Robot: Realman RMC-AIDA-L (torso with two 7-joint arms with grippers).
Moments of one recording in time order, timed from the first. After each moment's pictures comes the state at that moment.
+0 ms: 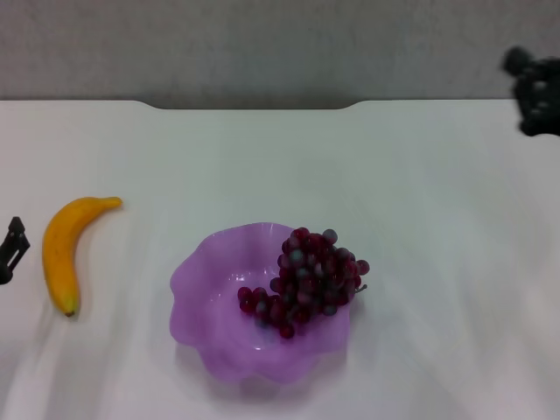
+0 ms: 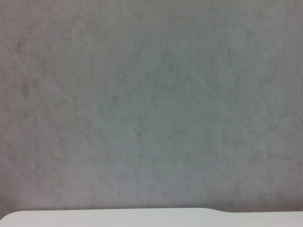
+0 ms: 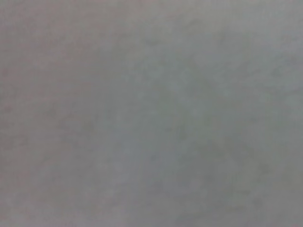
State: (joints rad) left arm -0.29 -2.05 -1.30 -0.19 2.72 1.04 -0.23; right arm 0.22 2.02 -1.37 -0.93 -0.74 -0.89 0.80
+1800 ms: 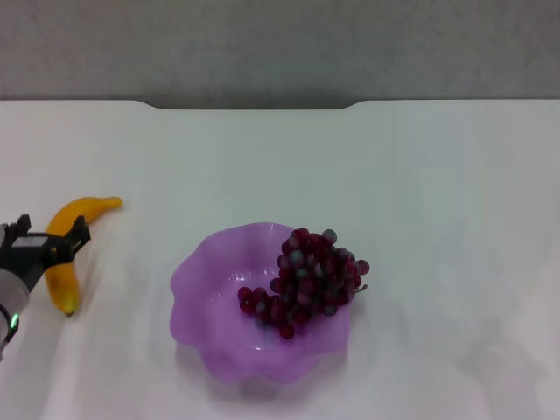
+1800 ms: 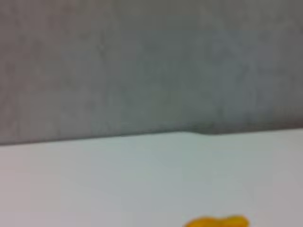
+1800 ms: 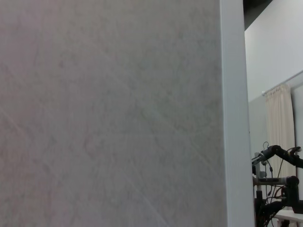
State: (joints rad) left arm -0.45 -2.04 -1.29 -0.32 2.60 0.53 -0.08; right arm 0.14 2.02 -2.17 -0.42 0.88 -1.35 -0.10
